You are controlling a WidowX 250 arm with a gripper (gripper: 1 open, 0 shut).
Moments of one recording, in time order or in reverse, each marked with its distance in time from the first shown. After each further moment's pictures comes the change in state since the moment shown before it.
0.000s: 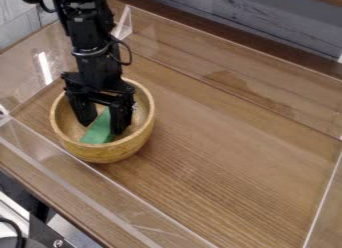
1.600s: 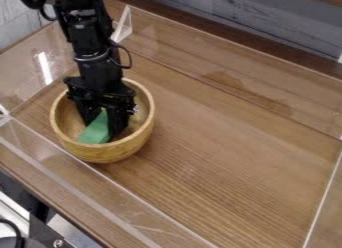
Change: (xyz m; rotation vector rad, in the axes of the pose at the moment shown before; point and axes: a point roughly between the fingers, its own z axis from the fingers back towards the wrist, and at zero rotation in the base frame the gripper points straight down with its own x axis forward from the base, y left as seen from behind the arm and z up) arm 0.006 0.002 -0.010 -0.022 -0.011 0.009
